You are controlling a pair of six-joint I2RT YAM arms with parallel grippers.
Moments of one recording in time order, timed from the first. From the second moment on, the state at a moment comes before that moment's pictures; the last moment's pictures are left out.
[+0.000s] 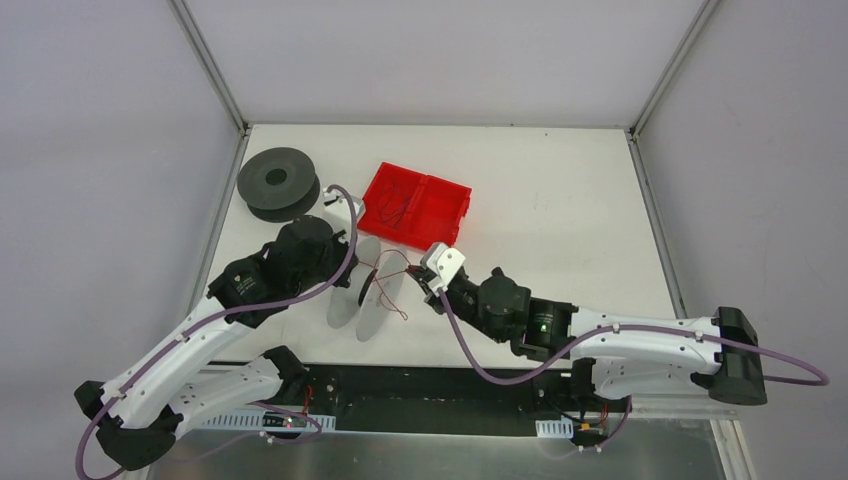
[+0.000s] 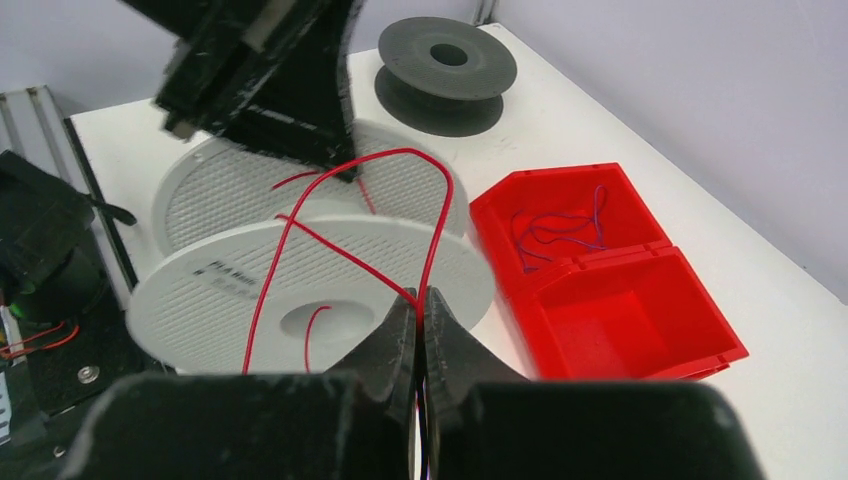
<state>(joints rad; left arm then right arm) -0.77 0.82 1.00 -0.80 -0.27 -0.20 1.39 1.09 0.80 0.22 0.43 -0.16</state>
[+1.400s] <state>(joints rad) -0.77 0.68 1.01 -0.93 -0.17 -0.19 1.17 1.00 0.69 -0.12 0.80 0.43</state>
